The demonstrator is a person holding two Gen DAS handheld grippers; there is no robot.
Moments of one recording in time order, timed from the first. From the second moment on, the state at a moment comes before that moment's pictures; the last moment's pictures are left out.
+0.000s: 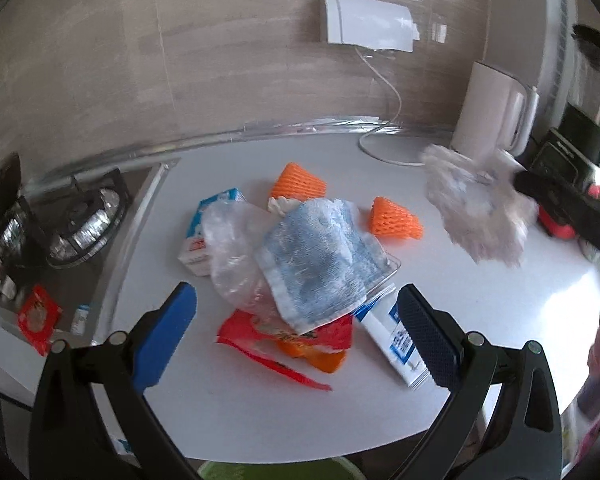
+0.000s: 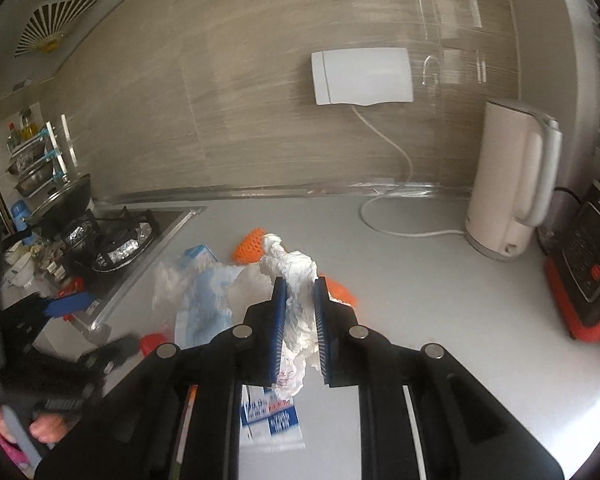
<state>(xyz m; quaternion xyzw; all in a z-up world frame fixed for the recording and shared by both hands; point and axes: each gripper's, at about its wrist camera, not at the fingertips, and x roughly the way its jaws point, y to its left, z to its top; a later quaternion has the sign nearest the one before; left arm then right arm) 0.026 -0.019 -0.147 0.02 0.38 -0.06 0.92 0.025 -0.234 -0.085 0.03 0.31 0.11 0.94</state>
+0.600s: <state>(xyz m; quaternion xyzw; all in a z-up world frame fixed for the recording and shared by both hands) 0.134 -0.098 -0.162 0.05 0.41 -0.12 0.90 -0.007 -0.288 -0.102 0.08 0.30 0.09 0.95</state>
